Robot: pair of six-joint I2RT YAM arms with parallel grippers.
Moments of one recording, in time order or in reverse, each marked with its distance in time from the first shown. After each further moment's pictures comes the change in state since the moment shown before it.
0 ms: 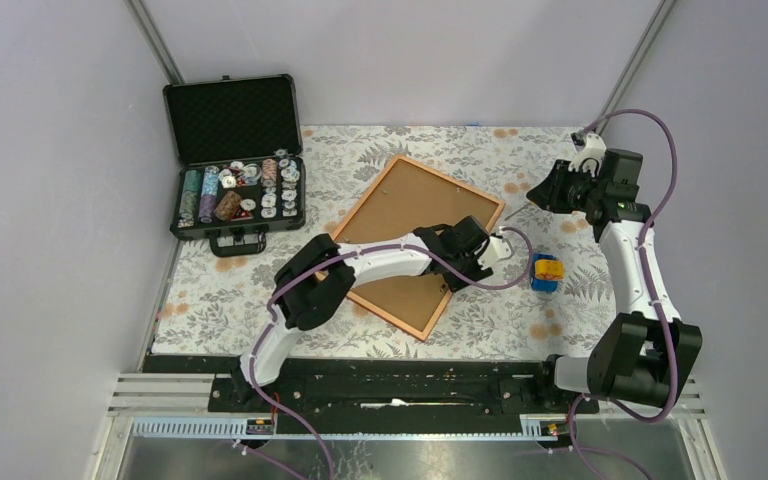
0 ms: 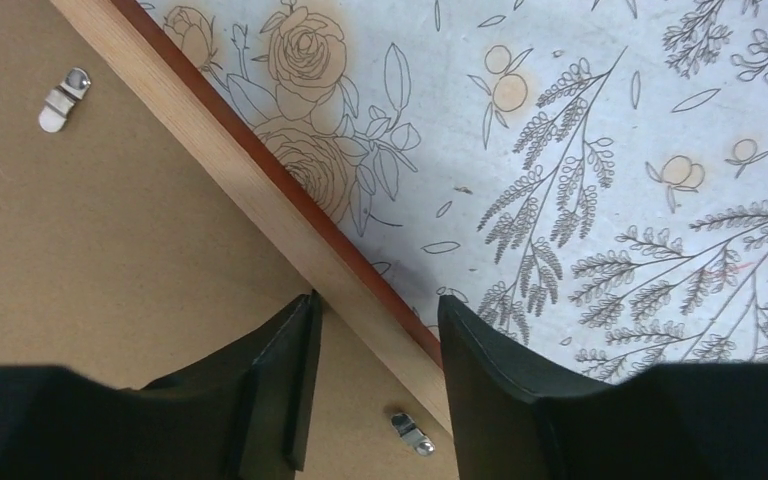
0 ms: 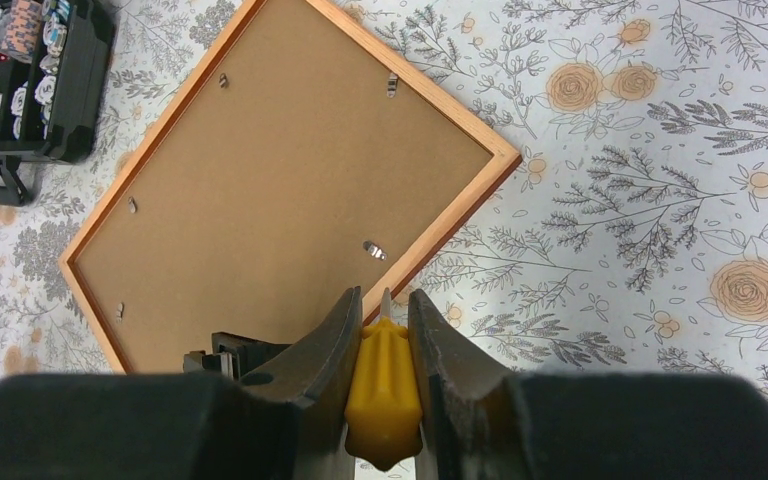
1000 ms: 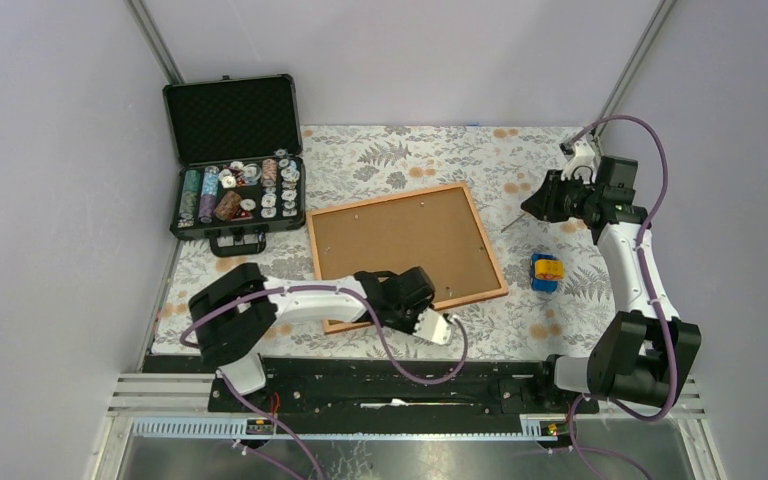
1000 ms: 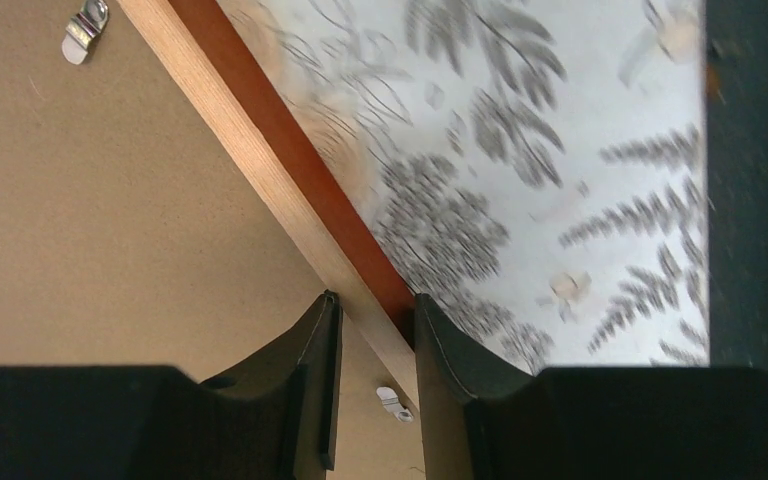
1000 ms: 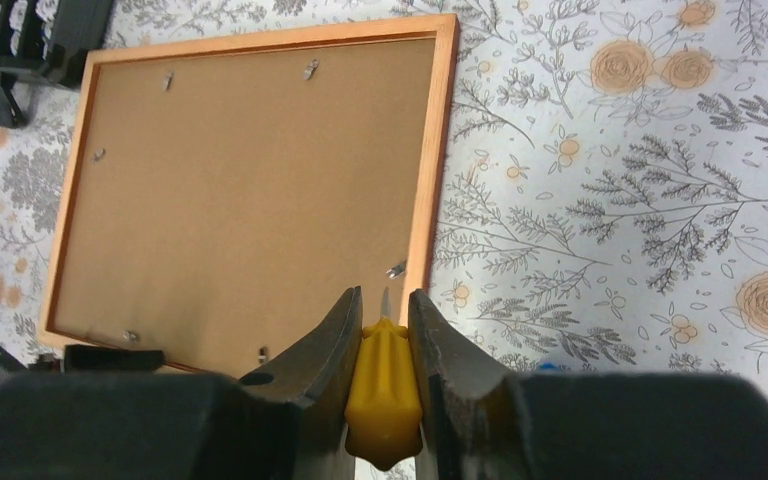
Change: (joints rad) left arm -0.106 -0.473 -0.652 0.014 -0.045 0.585; right arm -0.002 0.000 -0.029 -0.037 -0.086 -0.118
